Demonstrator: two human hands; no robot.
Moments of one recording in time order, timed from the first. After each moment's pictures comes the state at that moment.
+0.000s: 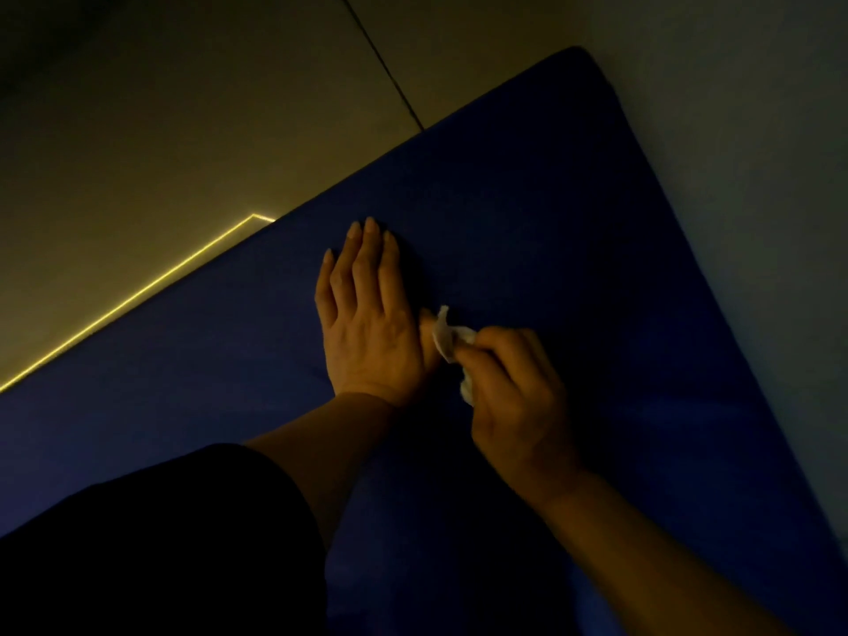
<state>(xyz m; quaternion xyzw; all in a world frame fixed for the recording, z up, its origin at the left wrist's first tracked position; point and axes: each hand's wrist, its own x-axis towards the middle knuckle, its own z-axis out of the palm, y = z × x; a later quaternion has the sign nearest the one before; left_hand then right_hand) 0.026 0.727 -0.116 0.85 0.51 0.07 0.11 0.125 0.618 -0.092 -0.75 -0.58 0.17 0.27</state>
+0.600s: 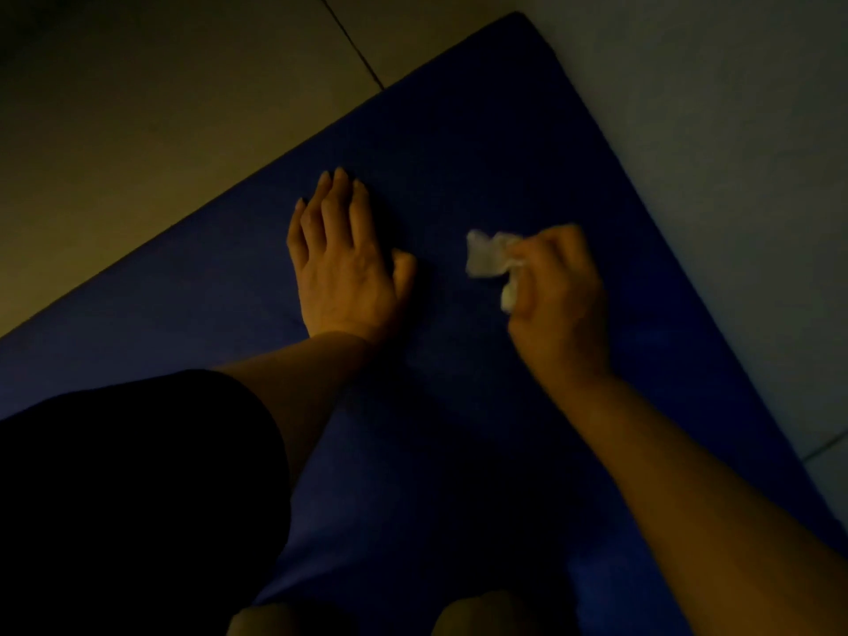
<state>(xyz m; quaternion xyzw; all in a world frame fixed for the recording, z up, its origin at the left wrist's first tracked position) 0.027 0.724 -0.103 0.85 0.52 0.03 0.13 0.168 0.607 -0.096 -0.81 -0.50 0.11 0.29</state>
